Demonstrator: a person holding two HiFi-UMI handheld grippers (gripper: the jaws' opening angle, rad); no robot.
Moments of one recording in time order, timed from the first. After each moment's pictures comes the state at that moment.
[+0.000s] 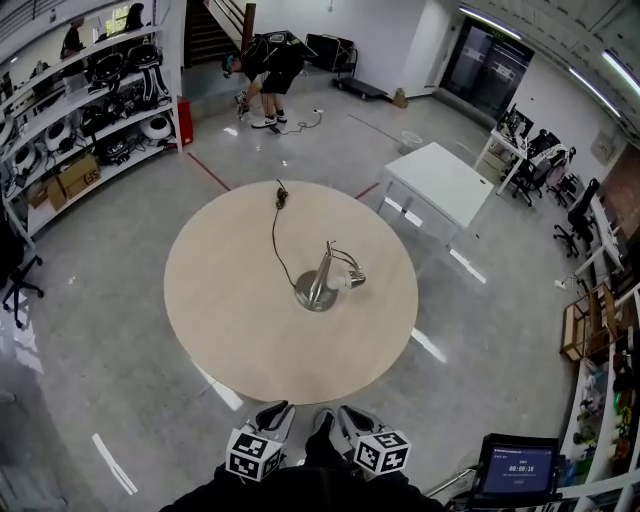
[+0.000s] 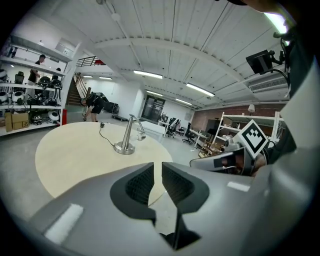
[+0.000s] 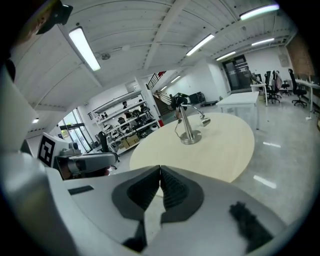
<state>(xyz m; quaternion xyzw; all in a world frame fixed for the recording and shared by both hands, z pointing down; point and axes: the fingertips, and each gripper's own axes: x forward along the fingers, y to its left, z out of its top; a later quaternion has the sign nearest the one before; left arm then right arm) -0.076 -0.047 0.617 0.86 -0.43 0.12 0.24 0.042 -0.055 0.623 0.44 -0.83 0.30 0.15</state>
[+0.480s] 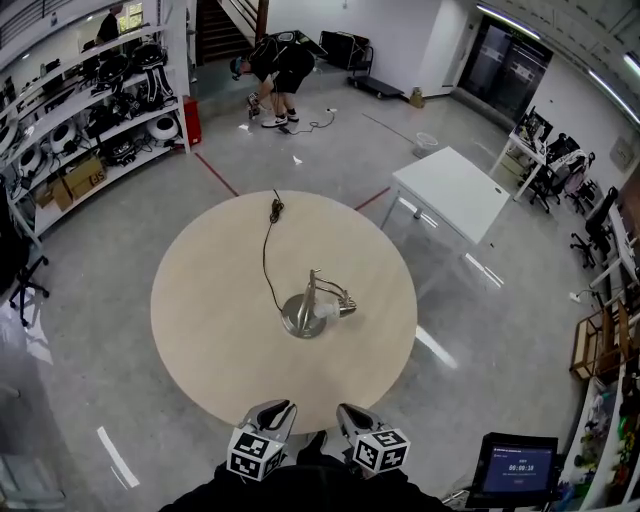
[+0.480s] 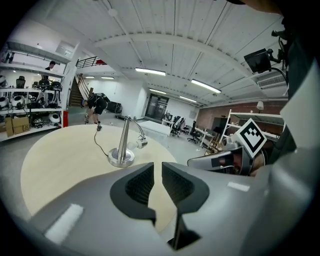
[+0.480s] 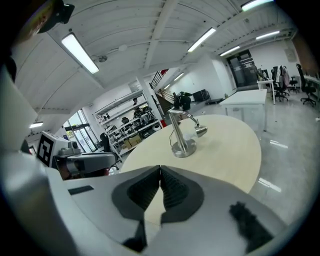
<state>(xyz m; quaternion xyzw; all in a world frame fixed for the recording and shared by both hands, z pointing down) -0.015 -0.159 0.610 0.85 -0.45 0.14 0.23 0.096 -0.176 0.623 0.40 -0.85 0.31 0.15</state>
